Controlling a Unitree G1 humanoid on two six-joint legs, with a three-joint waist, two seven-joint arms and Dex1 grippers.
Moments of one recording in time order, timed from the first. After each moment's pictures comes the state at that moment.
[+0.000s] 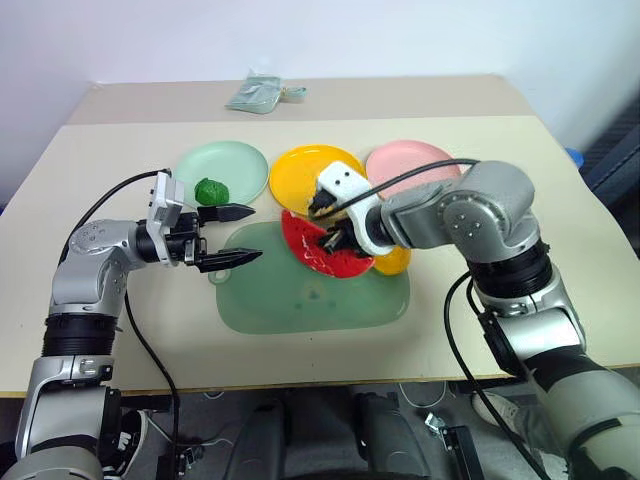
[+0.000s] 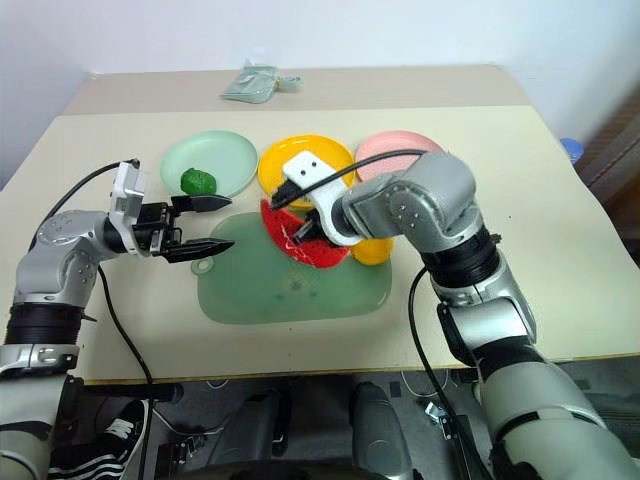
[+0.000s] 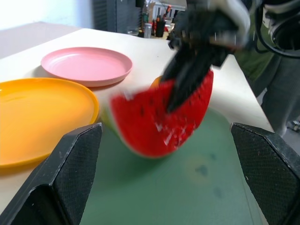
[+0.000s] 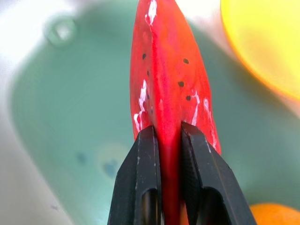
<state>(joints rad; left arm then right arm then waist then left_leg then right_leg) -0.55 0.66 0.11 0.26 -0.52 0.27 -1.43 -1.12 -0.39 0.23 -0.11 0.78 1.61 0.20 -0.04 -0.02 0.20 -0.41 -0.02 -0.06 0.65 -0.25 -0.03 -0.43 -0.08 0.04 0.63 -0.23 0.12</state>
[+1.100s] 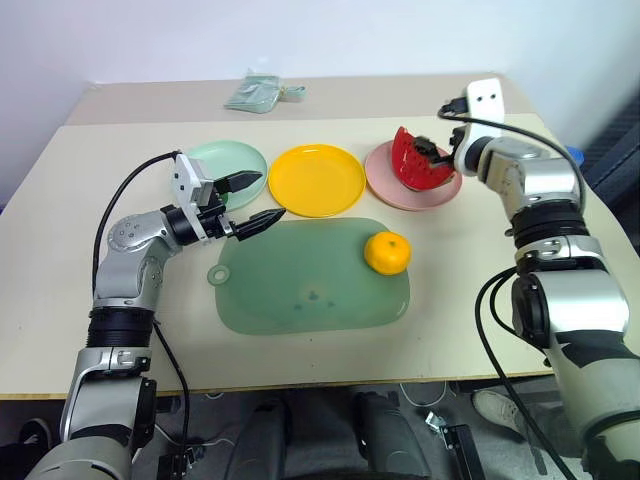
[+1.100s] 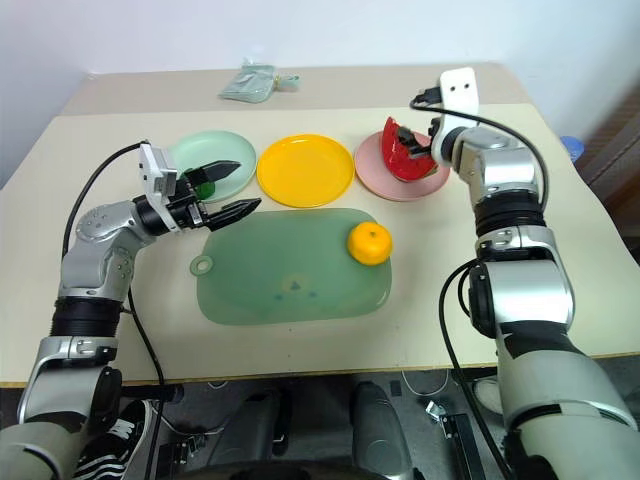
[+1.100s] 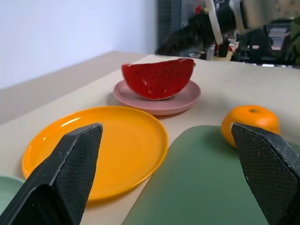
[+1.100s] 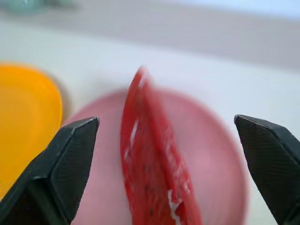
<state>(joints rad) -0.60 0.51 0.11 0.27 -0.42 0.13 -1.09 -1.19 -0.53 -0.04 0.81 0.21 0.50 0.40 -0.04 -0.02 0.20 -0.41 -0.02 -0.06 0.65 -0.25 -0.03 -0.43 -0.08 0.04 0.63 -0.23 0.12</state>
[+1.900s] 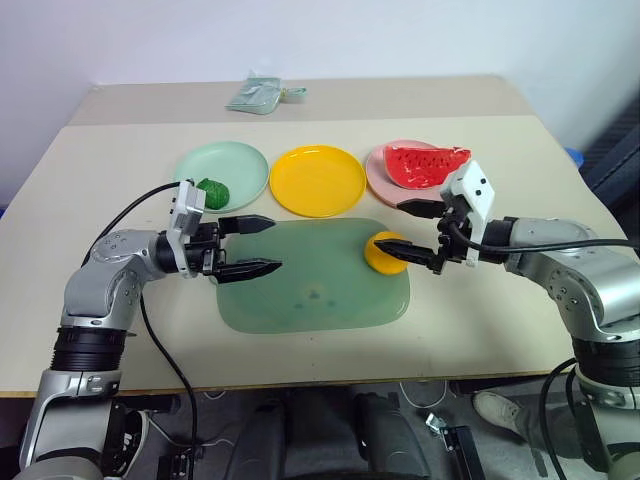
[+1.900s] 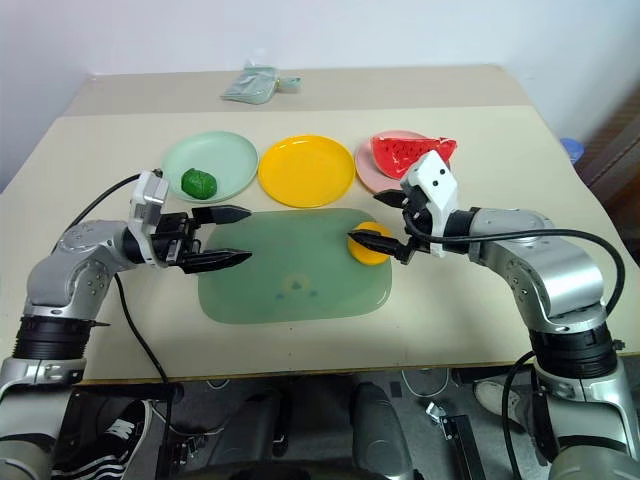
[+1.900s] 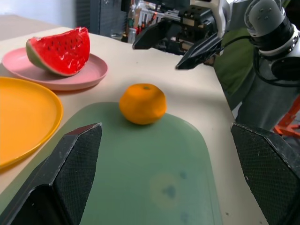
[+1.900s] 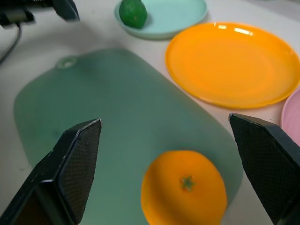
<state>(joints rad) -0.48 0.65 0.06 0.08 -0.60 0.41 -1.35 -0.50 -0.73 0.01 -0.33 0.50 0.82 0.80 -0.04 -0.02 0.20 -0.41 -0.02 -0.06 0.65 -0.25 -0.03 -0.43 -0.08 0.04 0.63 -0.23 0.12</state>
